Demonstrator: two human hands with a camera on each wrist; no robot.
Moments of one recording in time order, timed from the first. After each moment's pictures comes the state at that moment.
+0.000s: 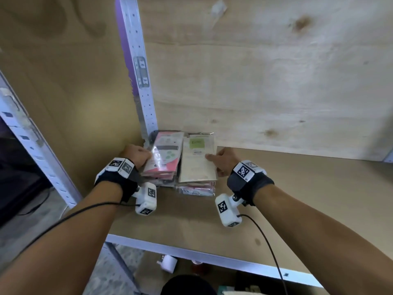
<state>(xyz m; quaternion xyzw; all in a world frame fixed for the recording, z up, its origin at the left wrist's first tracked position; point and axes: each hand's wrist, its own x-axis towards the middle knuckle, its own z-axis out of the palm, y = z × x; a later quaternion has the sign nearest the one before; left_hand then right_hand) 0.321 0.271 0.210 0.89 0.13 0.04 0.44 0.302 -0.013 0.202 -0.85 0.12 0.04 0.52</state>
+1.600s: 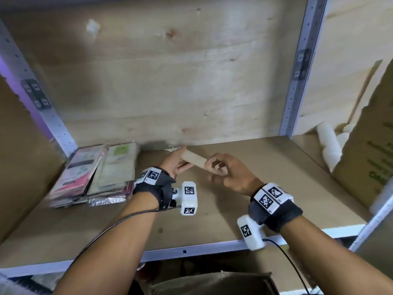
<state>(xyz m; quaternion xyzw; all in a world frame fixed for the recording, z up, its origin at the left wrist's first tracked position) 0.240 -0.090 0.211 0.60 0.04 -0.20 0.77 0.117 -0.260 0.211 -0.90 -0.06 -0.10 0.41</state>
